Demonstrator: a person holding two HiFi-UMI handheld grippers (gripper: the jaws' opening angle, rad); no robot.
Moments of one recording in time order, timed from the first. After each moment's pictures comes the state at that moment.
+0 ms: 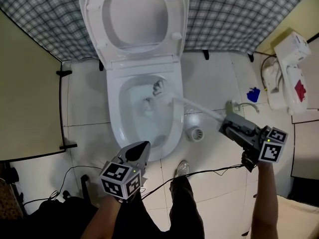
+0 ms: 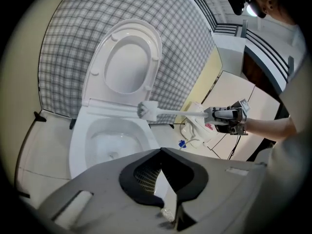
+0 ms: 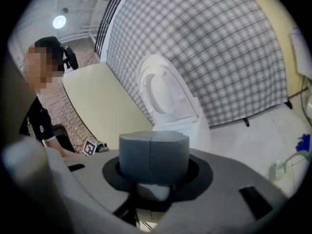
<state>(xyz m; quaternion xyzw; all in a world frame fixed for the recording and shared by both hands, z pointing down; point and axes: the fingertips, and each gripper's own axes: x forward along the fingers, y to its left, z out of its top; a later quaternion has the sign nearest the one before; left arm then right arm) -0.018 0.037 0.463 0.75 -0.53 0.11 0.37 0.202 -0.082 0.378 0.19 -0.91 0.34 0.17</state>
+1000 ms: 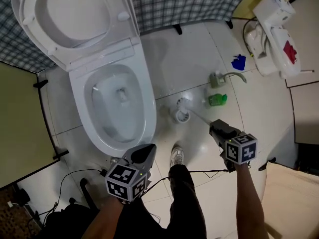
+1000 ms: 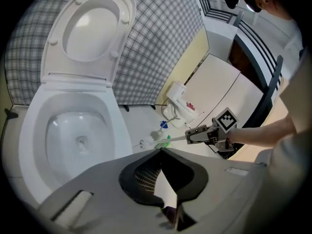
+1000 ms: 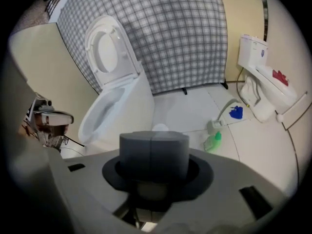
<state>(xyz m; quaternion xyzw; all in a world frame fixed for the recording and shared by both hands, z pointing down) 0.108 0.048 0.511 0.80 -0.41 0.18 0.40 0.355 -0.012 0.568 0.41 -0.74 0.36 0.39</state>
